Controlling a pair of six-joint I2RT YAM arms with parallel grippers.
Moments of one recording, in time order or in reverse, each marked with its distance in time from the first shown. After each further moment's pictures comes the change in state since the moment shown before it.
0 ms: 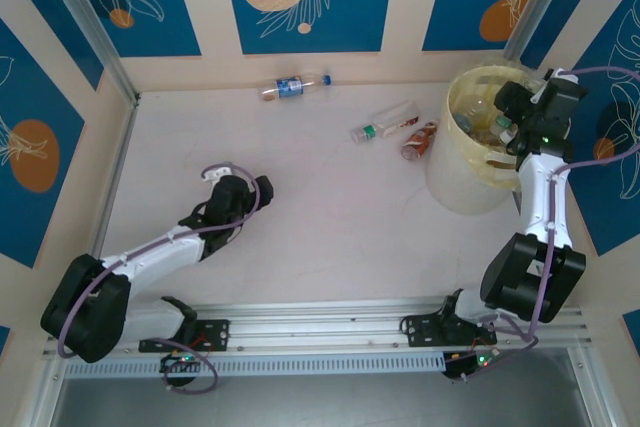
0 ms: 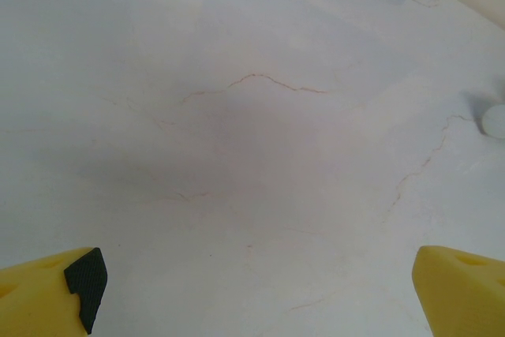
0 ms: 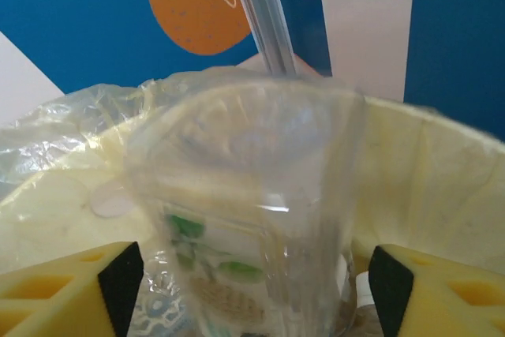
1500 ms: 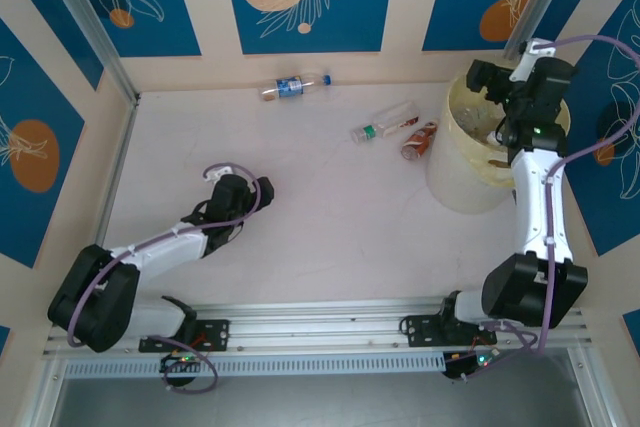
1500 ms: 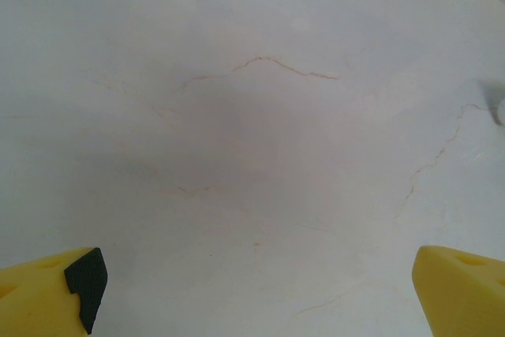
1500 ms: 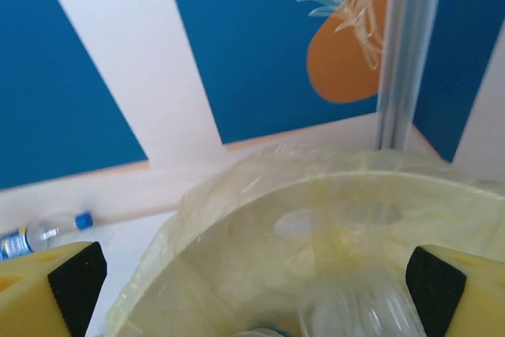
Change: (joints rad) left arm 0.027 0.064 -0.002 0.037 0.053 0.001; right arm 0.124 -0.033 0.145 -0.050 -0.072 -0.099
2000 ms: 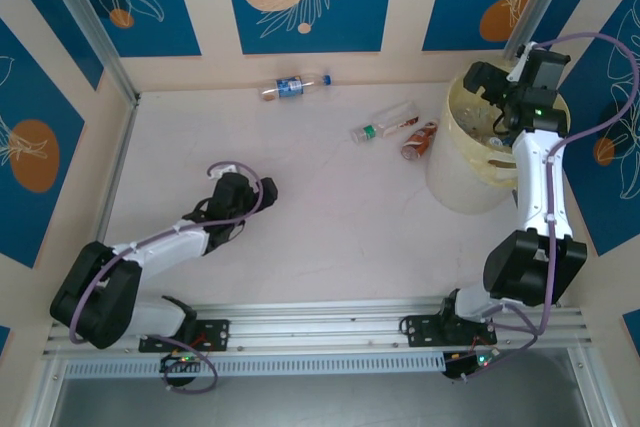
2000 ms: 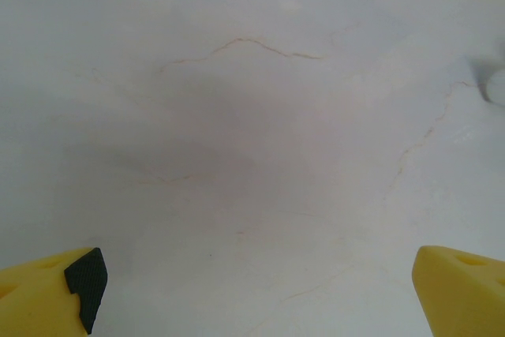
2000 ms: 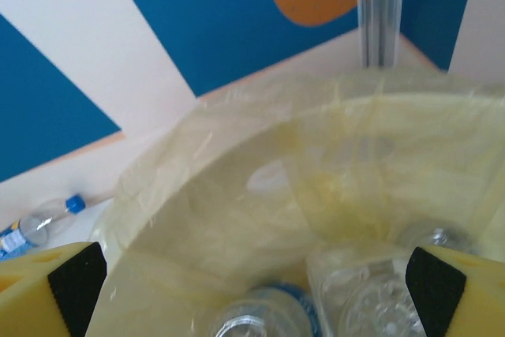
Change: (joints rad) left arm 0.000 0.020 0.031 -0.012 0.069 0.030; right arm 0.013 0.126 0.130 -0.248 -0.010 0.129
